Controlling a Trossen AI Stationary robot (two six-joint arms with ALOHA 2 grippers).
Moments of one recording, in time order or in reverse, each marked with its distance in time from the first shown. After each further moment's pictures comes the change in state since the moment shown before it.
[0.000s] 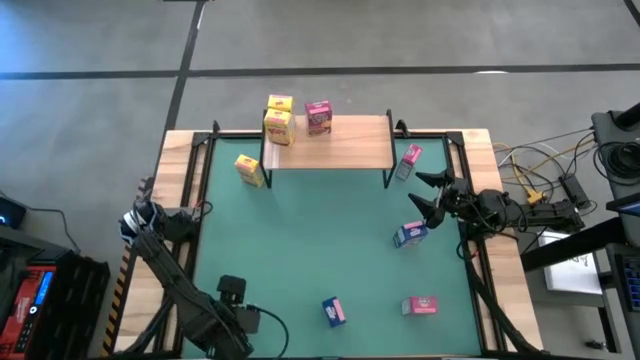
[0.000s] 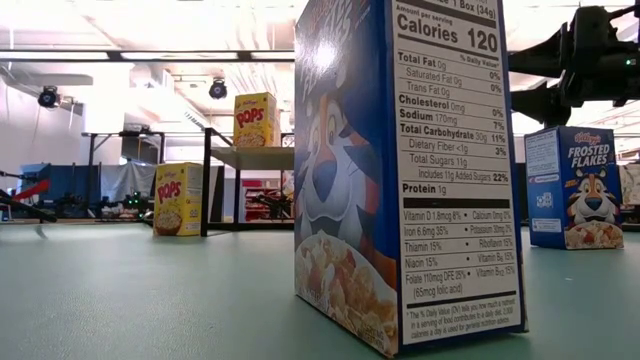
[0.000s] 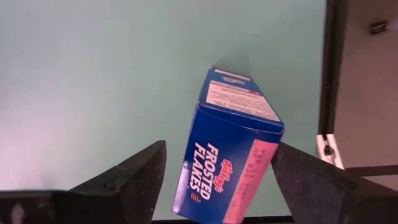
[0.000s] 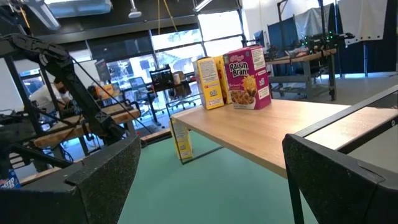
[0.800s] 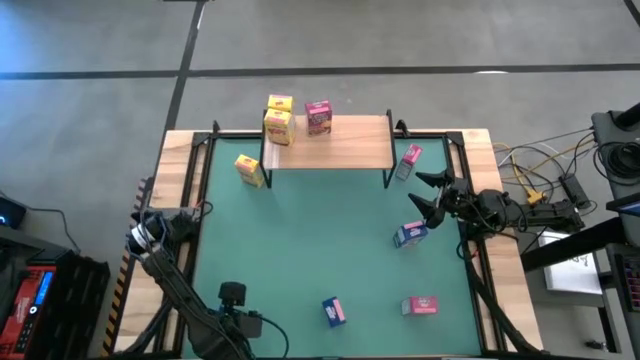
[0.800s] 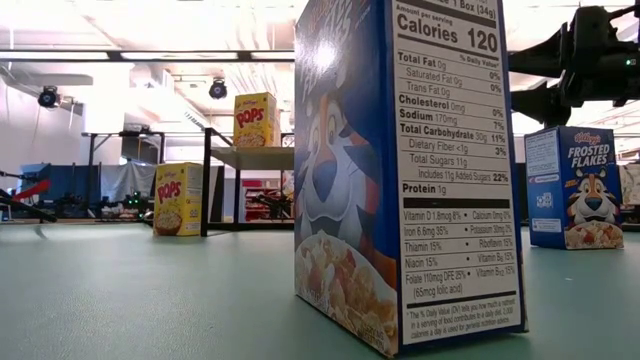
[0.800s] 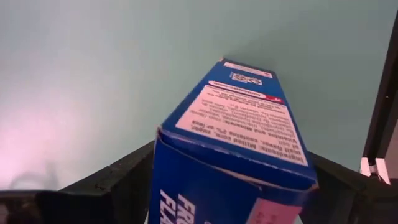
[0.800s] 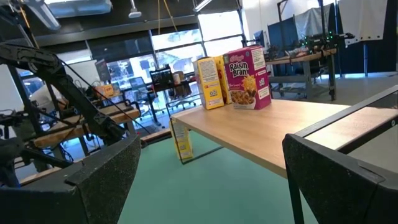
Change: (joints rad) left arm -0.033 0.128 0.000 -0.011 -0.048 -0.080; right arm 0.000 0.000 0.000 0.000 0.000 0.000
